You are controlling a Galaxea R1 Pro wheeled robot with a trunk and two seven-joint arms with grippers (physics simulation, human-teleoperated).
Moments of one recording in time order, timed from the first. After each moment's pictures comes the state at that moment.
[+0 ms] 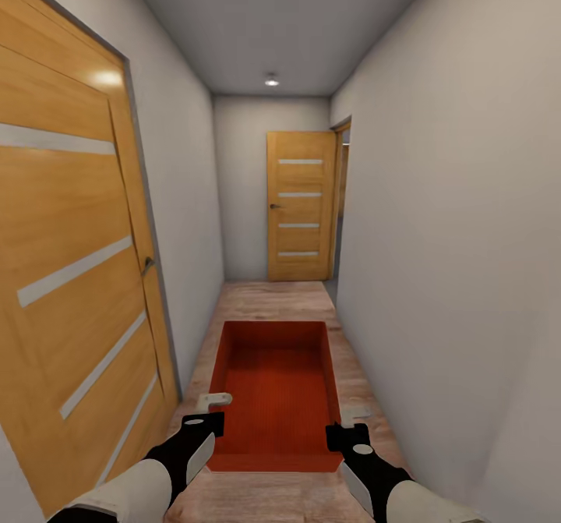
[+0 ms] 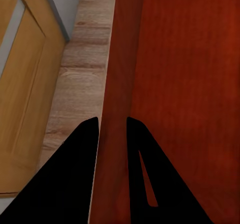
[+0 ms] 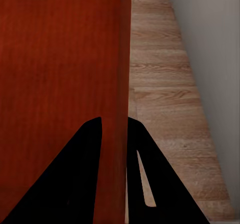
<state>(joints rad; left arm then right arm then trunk) -0.69 -0.11 -0.12 -0.22 0.16 0.11 0.28 -0.65 0.14 0.12 -0.14 -0.03 -0.12 -0.19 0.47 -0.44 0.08</state>
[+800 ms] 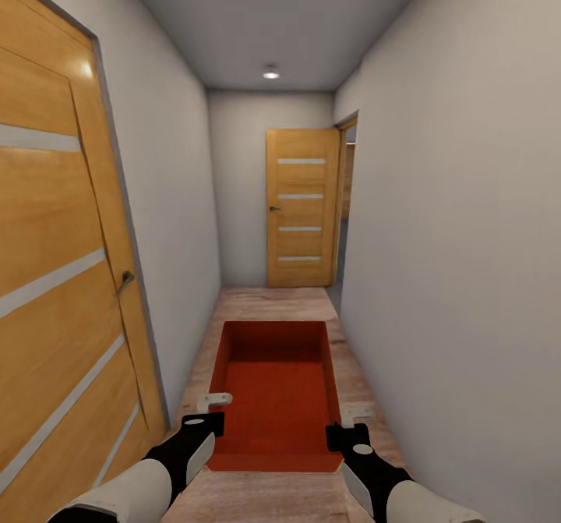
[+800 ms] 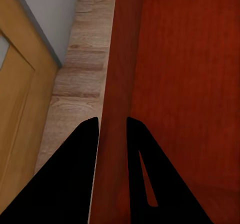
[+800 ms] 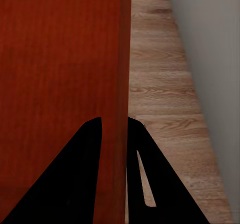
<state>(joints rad) -0.69 -0.11 -0.12 -0.22 0.16 0.11 0.28 -0.65 0.14 0.12 -0.14 -0.03 -0.12 -0.19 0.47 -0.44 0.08</state>
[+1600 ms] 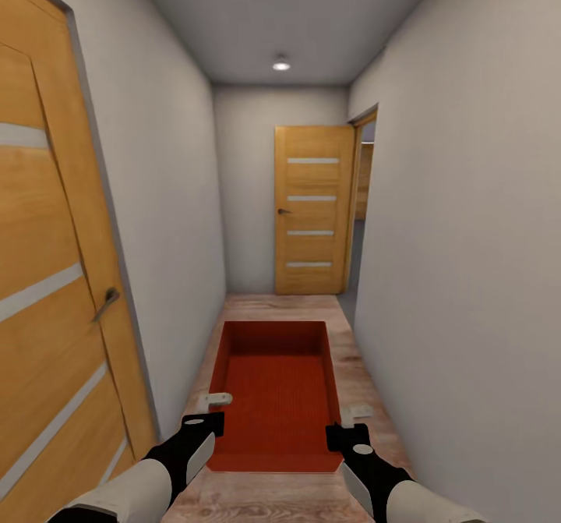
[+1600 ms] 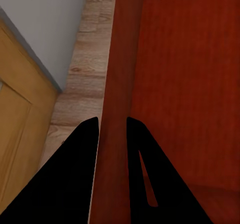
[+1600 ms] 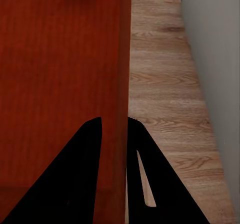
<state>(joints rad) -0.69 -0.11 -0.12 -0.22 0.16 0.11 0.28 -0.65 0.14 0.12 -0.14 -0.03 -0.12 -0.19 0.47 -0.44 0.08</state>
